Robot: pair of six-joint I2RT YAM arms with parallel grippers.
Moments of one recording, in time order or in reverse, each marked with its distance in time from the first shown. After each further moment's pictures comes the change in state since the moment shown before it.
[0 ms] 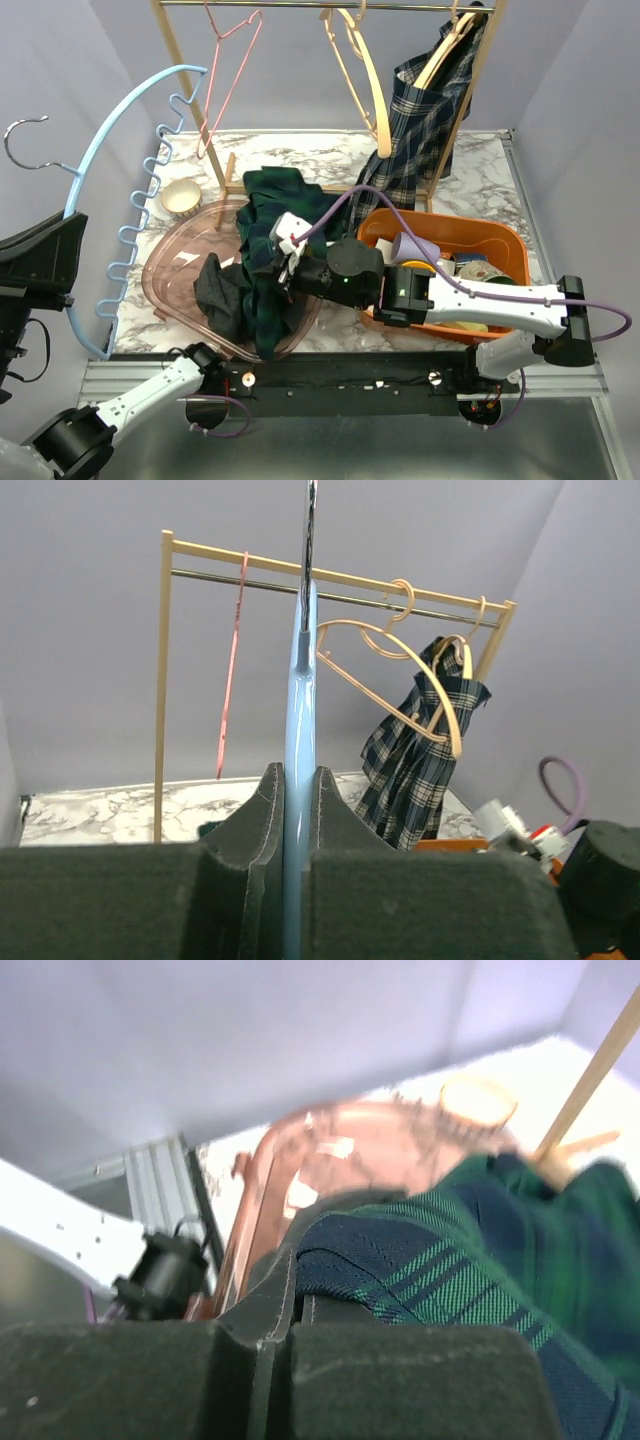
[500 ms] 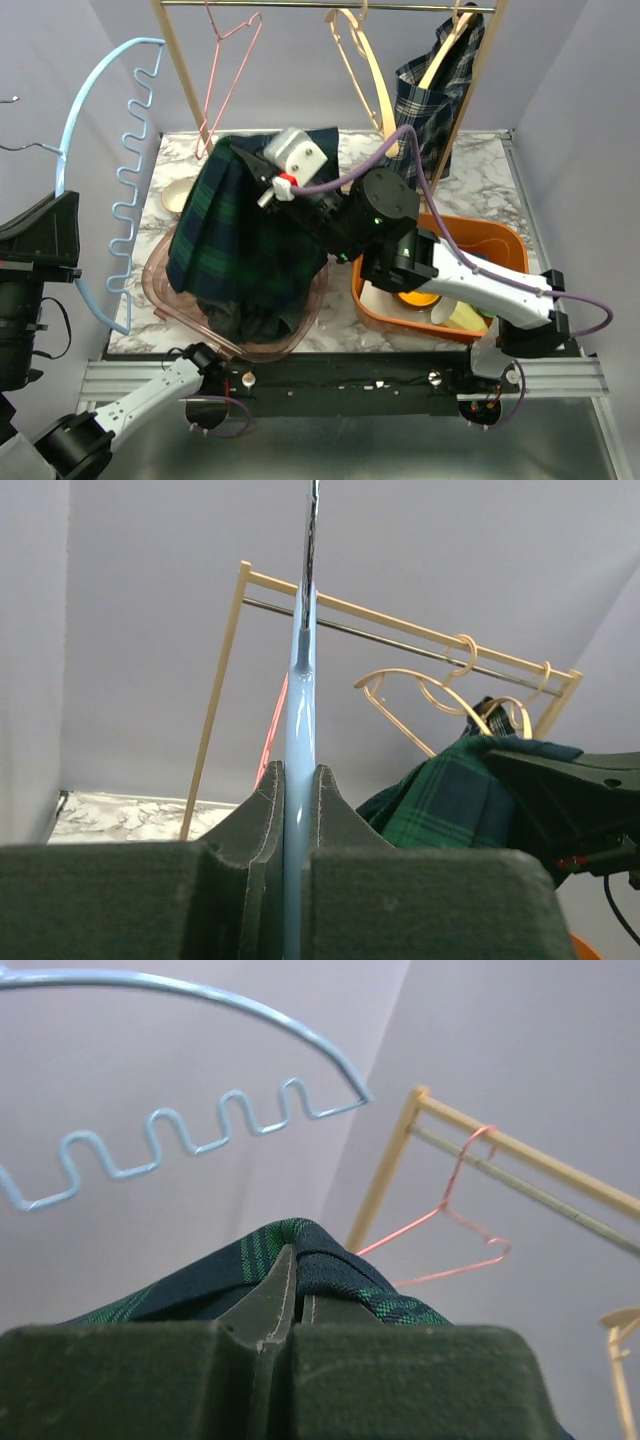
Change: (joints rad) left arm 0.000 -0.065 -0.206 0.226 -0.183 -0.003; right arm -0.013 0.209 0.667 0.084 0.200 -0.568
